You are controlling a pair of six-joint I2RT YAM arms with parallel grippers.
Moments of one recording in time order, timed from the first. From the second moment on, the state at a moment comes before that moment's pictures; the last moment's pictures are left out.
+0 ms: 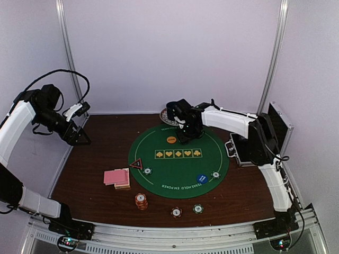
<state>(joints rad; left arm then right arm) 0.00 1.29 1.42 -1.34 0.53 0.59 0.73 2.33 2.09 -0.86 0.25 0.21</state>
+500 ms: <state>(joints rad) 0.00 1.30 1.42 -1.34 0.54 0.60 0.58 2.45 2.16 -0.84 0.24 0.23</state>
